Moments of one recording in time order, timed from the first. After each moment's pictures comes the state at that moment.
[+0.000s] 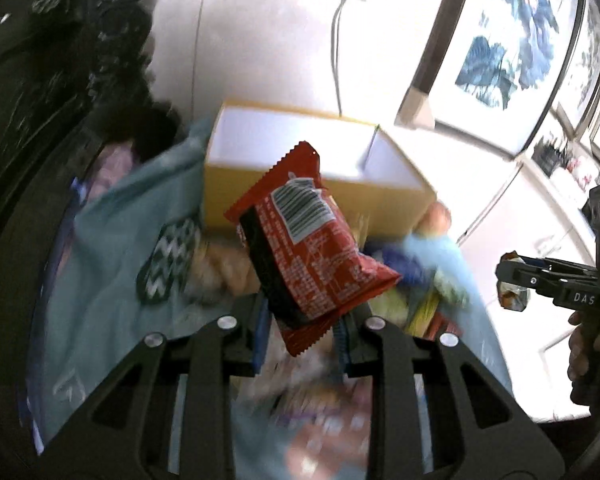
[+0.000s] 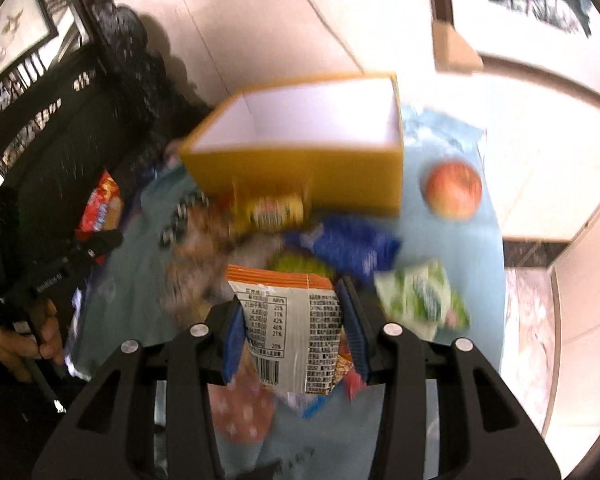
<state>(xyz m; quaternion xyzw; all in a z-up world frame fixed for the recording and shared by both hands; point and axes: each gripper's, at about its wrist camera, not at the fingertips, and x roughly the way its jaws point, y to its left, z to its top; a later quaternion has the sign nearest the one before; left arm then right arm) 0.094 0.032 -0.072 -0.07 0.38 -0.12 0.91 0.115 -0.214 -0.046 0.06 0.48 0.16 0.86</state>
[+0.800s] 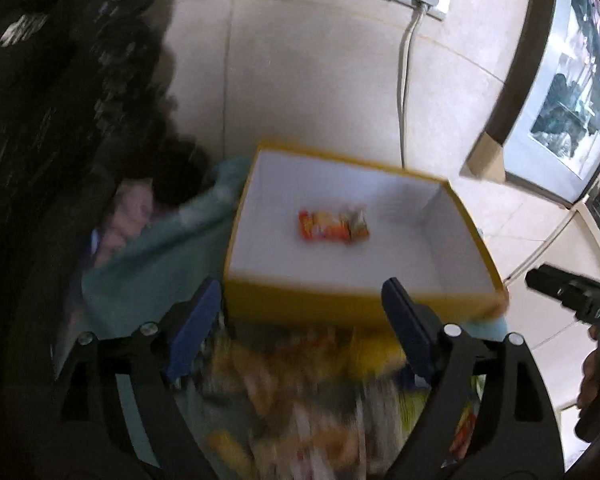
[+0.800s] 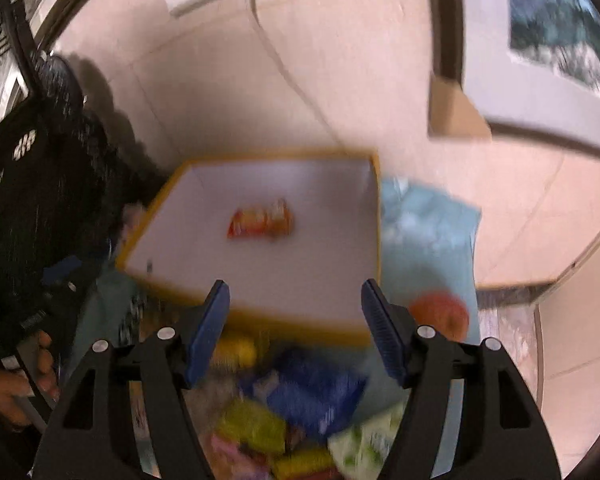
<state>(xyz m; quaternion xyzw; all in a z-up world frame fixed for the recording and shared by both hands) 0.198 0.032 -0.067 -0.08 0.39 -0.02 0.92 0.220 -0.224 -0.057 0.04 0.48 0.11 0.87</state>
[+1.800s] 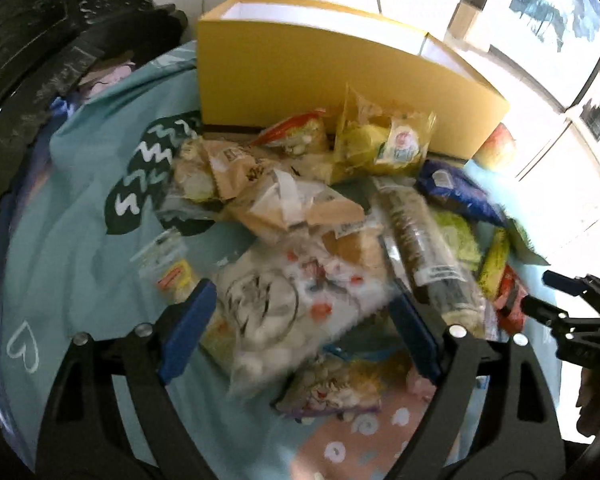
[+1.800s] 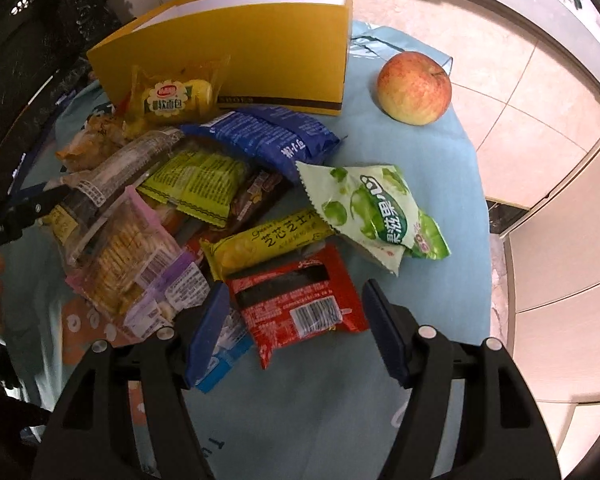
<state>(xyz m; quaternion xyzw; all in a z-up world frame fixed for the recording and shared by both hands) 0.118 0.006 -0.189 -0.04 0.50 -0.06 0.86 0.089 -0.230 -0.178 -0.04 0.57 0.06 0.82</state>
